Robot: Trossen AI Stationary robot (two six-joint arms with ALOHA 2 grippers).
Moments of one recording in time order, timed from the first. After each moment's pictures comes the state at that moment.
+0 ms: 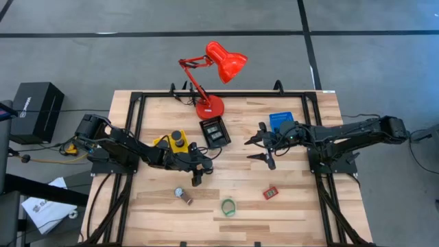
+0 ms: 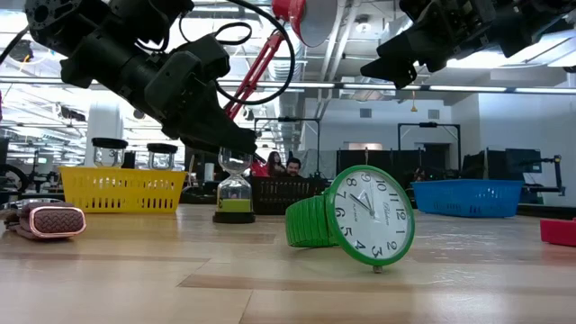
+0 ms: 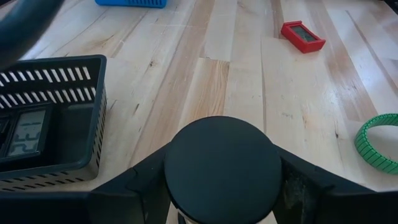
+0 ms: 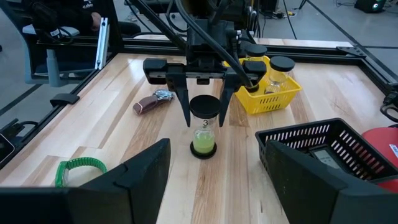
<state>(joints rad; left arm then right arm) -0.23 1.58 0.55 0.50 -0.33 -0.25 -0.02 1.08 0.56 0.19 -0.16 -0.05</state>
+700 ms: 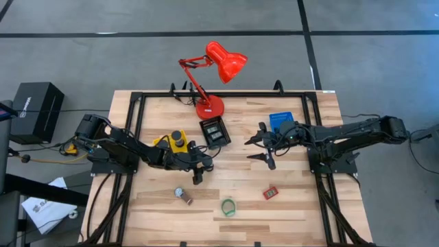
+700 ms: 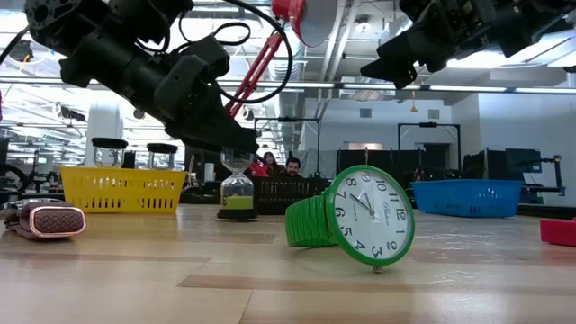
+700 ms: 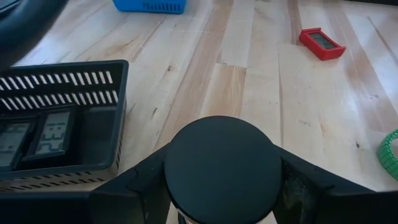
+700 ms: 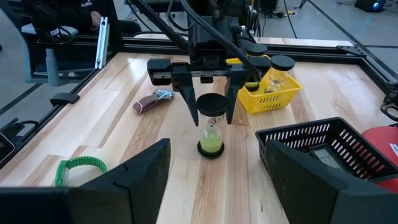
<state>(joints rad) -0.23 1.58 0.55 0.50 -0.40 -0.25 -0.02 1.08 0.56 0.18 -0.16 -0.05</state>
